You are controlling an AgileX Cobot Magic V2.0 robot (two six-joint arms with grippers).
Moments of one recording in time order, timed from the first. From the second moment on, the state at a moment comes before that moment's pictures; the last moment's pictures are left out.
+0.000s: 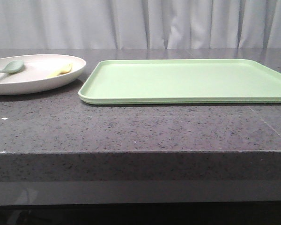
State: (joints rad) left arm -0.07 0.50 -0.69 0.10 0.62 -0.14; right arm -0.01 0.58 -0.61 0.08 0.56 0.01
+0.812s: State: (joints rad) left arm -0.07 0.55 -0.72 0.08 0.64 -0.14; right arm -0.01 0.58 -0.61 0.08 0.56 0.01
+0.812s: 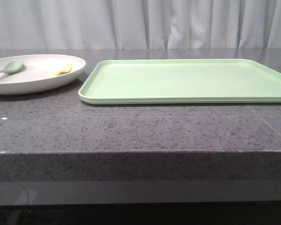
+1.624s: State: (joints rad) left arm 0.18 1.40 -1.13 -0.40 0.81 0.30; right arm -0.01 0.58 -0.61 0.08 0.56 0.01
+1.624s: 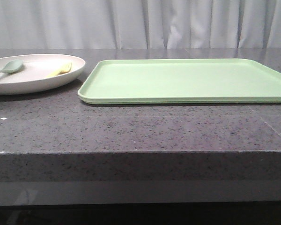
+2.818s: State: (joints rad) left arm 0.30 1.86 -1.34 -0.91 0.86 0.59; right arm -0.01 0.58 -0.61 0.08 0.56 0.01
